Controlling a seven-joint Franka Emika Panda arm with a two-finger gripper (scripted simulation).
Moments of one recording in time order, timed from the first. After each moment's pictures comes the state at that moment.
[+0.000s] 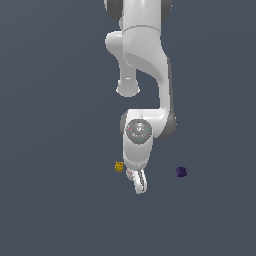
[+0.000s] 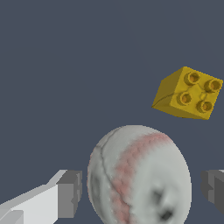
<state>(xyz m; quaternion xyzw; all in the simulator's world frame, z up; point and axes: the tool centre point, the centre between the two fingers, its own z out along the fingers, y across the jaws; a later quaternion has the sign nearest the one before) 0.099 0.028 0.056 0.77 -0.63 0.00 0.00</state>
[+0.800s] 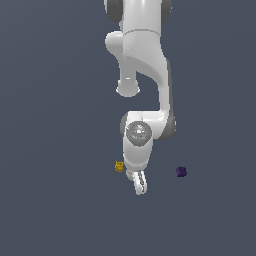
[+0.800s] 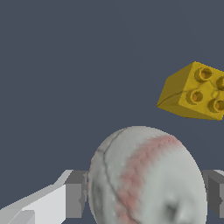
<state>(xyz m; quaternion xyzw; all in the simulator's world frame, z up) 0.100 0.028 0.048 0.77 -0.63 0.00 0.00</state>
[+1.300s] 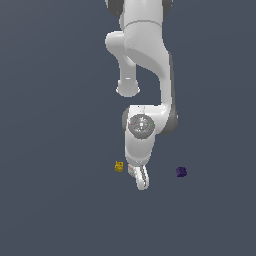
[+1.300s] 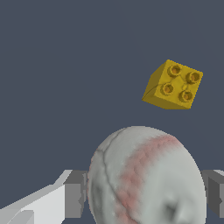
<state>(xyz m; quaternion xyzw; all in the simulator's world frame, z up) 0.088 0.034 0.063 0.77 -0.63 0.00 0.00</state>
